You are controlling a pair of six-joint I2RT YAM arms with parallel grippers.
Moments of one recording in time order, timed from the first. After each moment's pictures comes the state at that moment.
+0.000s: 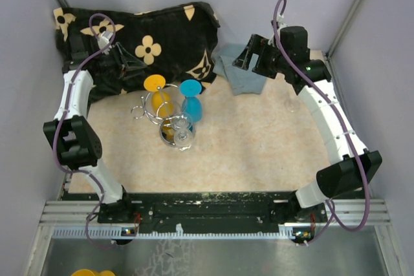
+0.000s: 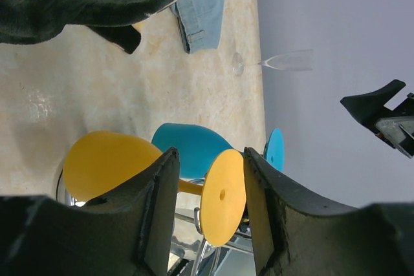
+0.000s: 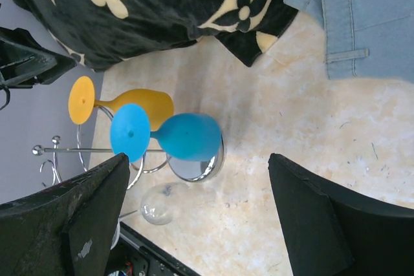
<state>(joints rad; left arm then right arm) 0.18 1.81 1.70 -0.57 0.98 -0.52 0.31 1.49 1.68 -0.68 -0.29 0.54</state>
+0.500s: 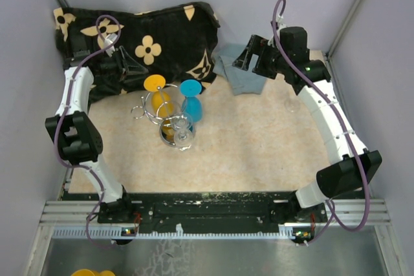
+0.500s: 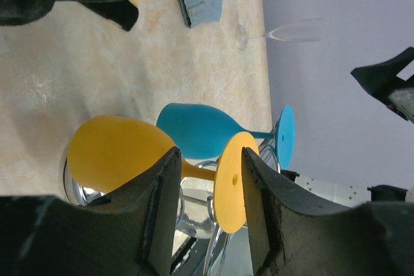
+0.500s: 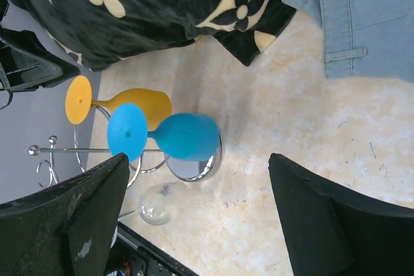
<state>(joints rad) 0.18 1.87 1.77 -0.74 1.04 -0.34 0.31 1.48 1.68 -0.67 -0.29 0.53</state>
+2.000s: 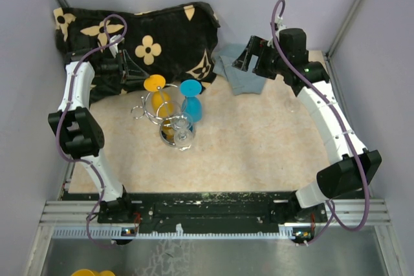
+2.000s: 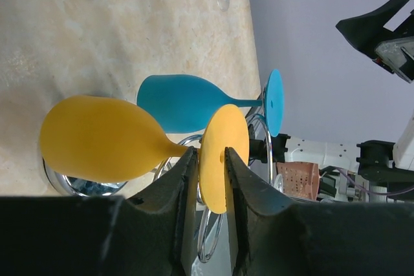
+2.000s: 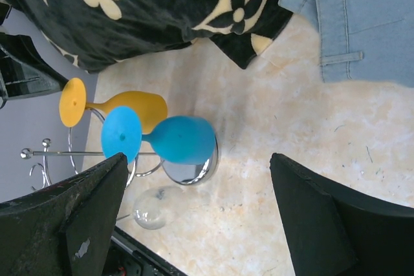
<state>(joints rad) 0.17 1.95 1.90 -1.02 1.16 -0.11 0.31 1.48 1.64 -0.64 -0.28 0.52</state>
